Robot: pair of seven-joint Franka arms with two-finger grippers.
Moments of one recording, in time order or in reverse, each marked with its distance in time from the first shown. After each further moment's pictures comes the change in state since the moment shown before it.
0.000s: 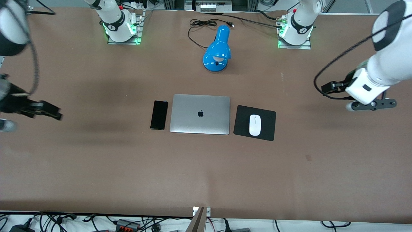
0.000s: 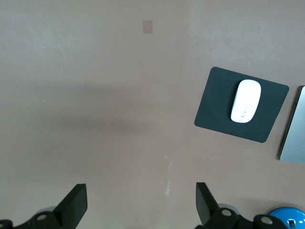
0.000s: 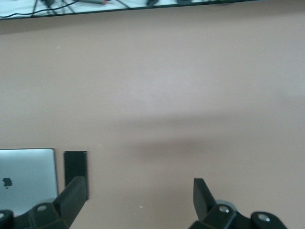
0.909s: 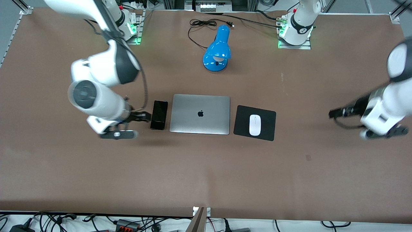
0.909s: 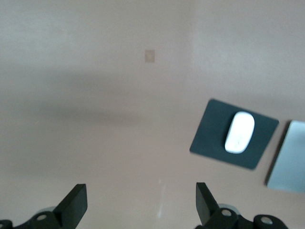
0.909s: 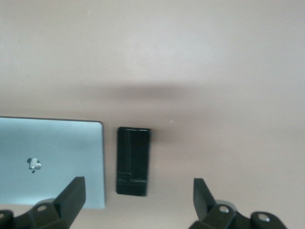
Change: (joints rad) left arm -0.021 0.188 0.062 0.288 0.003 -0.099 -0.005; right arm 0.289 0.167 0.048 -0.102 0.007 0.126 0.241
